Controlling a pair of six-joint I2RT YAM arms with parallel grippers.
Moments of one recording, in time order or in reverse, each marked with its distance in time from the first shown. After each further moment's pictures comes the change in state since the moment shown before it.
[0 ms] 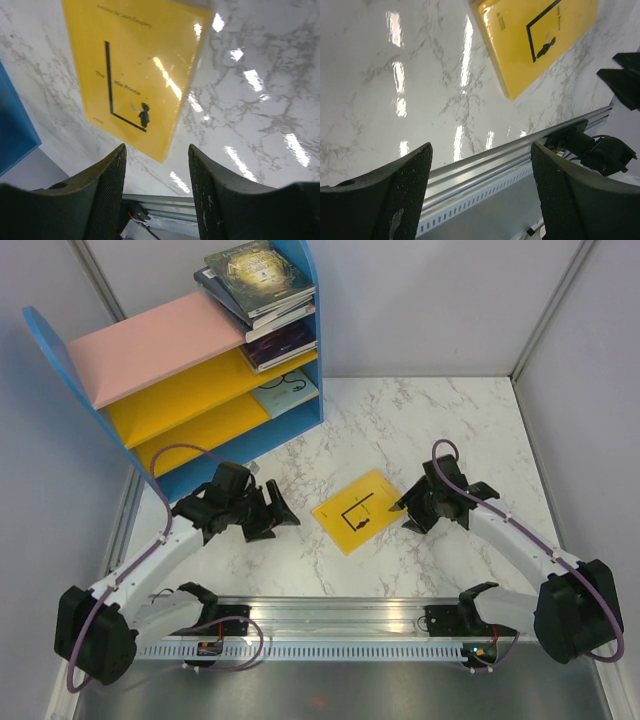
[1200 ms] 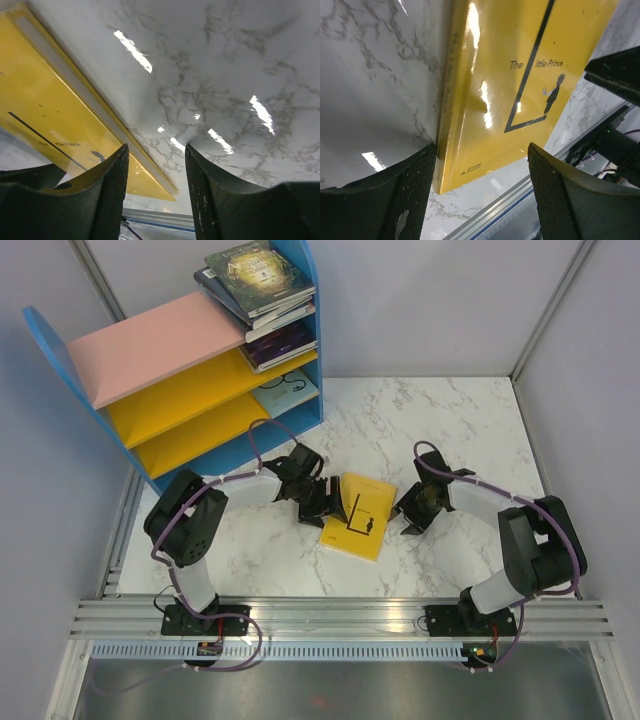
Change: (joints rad) left arm -0.181 0.831 0.389 0.298 0.093 0.169; right arm -0.079 0.331 0.000 0.038 -0.051 -0.138
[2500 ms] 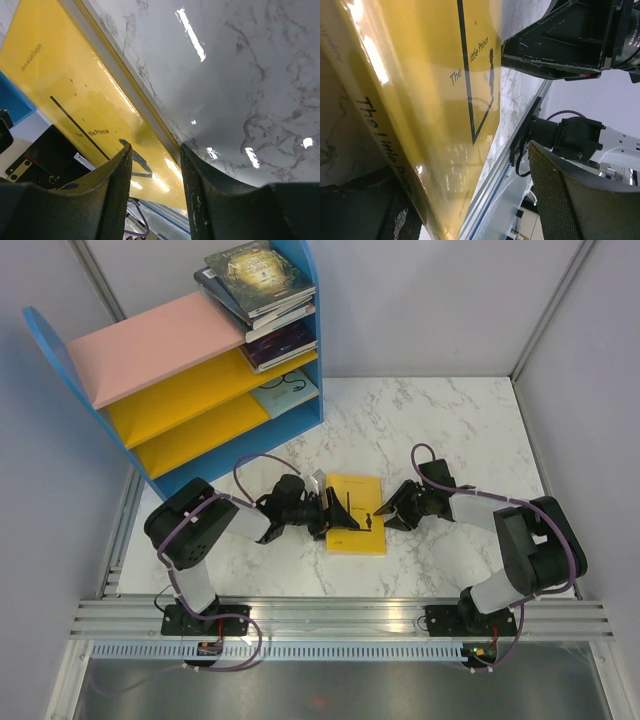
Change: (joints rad) left arm -0.048 -0.018 -0.449 0.952 0.169 -0.376; right arm -0.017 0.029 -0.145 0.415 -0.245 -0.028
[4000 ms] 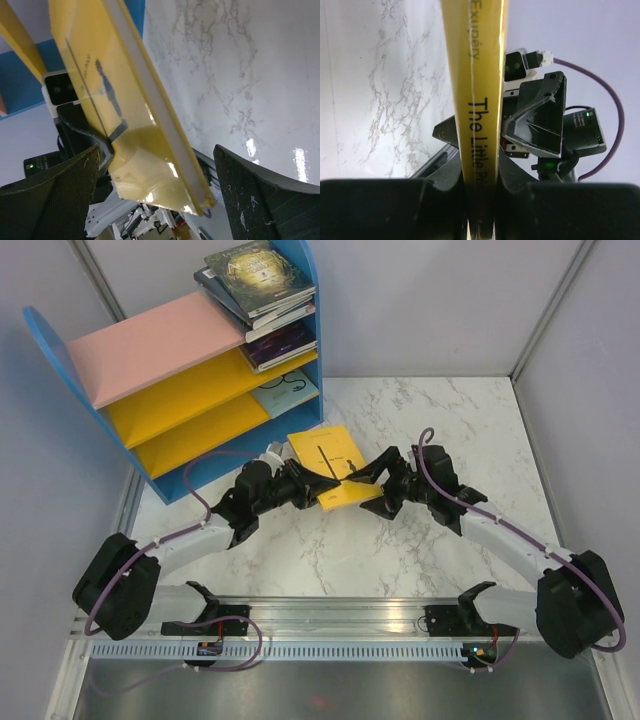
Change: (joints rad) left arm 0.059 -0.510 -0.015 -0.179 -0.259 -0.377; right arm 0.175 -0.337 0.083 0.069 -0.030 0.281
